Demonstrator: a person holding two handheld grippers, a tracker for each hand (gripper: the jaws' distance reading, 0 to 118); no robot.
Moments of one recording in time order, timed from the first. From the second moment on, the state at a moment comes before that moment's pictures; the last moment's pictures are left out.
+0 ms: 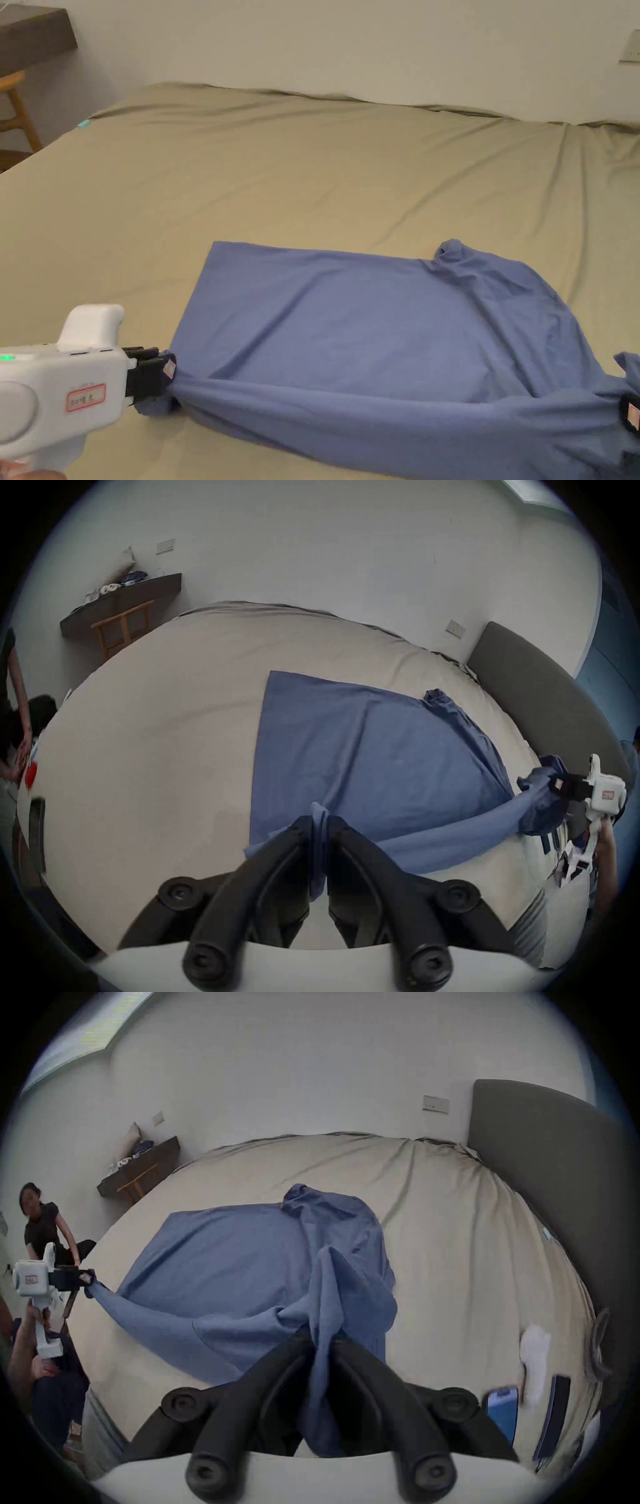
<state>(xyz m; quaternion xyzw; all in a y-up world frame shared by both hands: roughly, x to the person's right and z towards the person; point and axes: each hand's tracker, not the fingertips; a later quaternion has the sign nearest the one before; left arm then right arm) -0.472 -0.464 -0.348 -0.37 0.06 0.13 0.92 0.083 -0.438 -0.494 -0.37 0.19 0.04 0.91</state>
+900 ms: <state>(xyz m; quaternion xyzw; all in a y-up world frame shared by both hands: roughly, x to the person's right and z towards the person) -0.418 -0.482 -0.240 -0.29 0.15 0.11 0.94 0.074 -0.445 -0.366 -0.32 0.18 0.00 0.93</state>
